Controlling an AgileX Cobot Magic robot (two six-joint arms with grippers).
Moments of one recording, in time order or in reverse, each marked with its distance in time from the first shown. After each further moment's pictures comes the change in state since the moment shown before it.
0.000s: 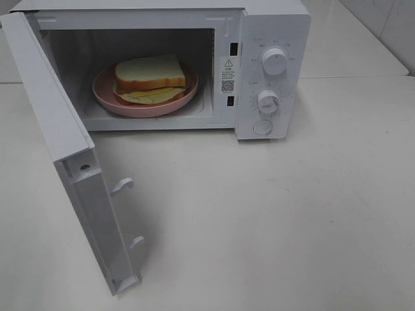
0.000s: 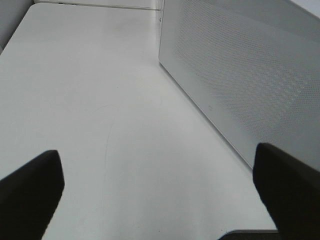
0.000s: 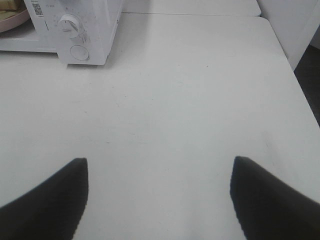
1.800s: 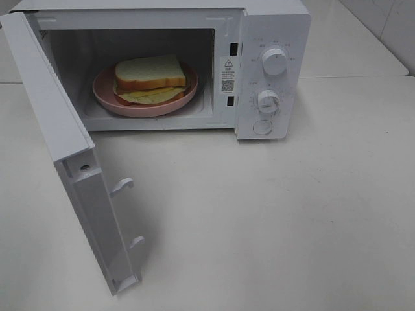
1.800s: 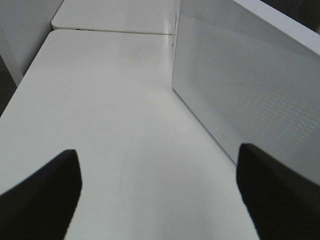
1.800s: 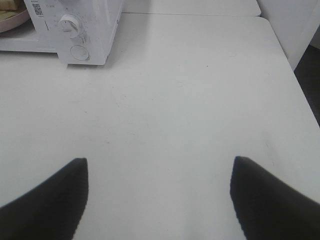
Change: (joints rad) left arm 0.000 0.123 -0.042 0.042 -0.124 0.000; right arm 0.000 0.000 0.000 0.000 0.000 0.000
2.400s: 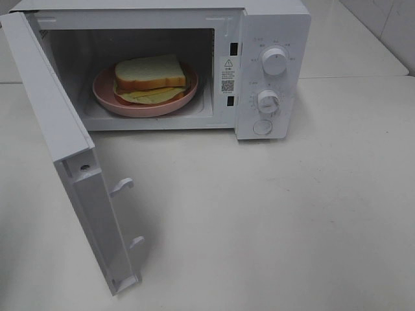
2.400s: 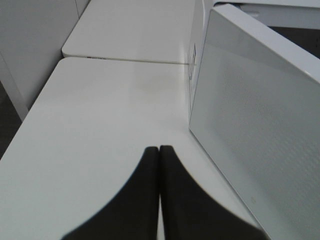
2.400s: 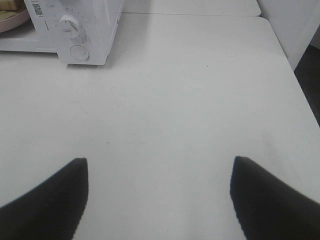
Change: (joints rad) left arm 0.000 0.343 0.080 0.020 -0.481 0.004; right arm 0.000 0.000 0.000 0.000 0.000 0.000
